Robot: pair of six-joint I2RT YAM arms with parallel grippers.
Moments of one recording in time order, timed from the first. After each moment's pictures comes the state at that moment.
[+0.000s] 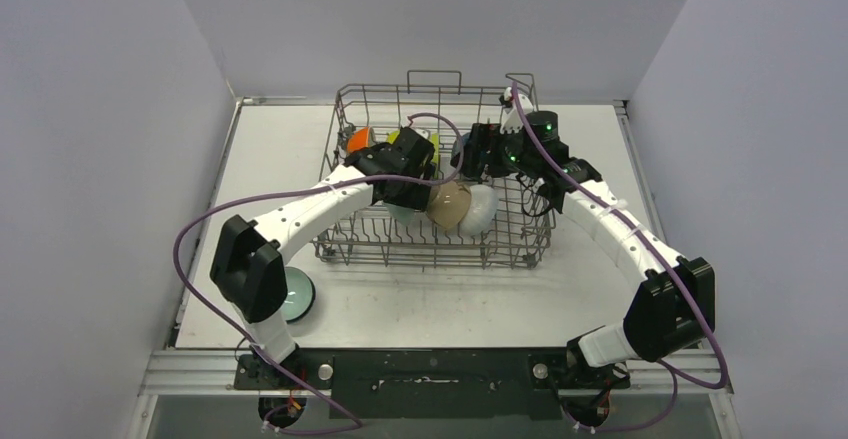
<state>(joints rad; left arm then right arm) -0.73 1.73 1.53 -0.79 -0.30 -0.40 0.38 1.43 1.19 -0.23 -0.33 0.35</state>
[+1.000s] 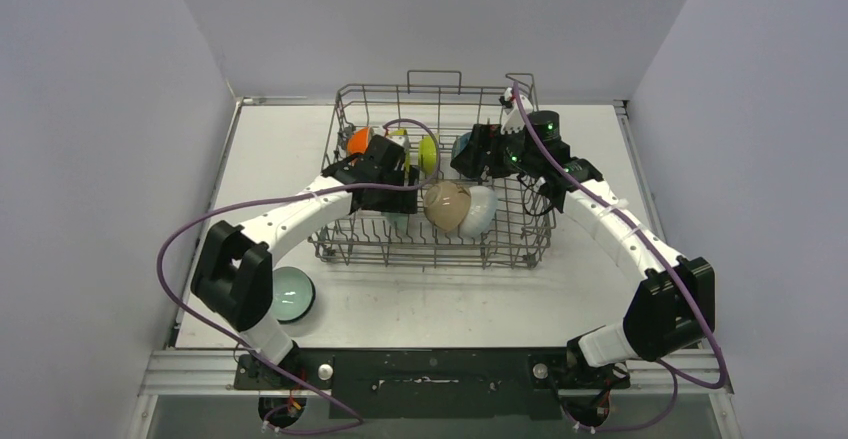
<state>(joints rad) -0.63 1.66 1.29 -0.57 -0.08 -0.46 0.37 1.43 1.19 -0.24 -0.37 0.35</state>
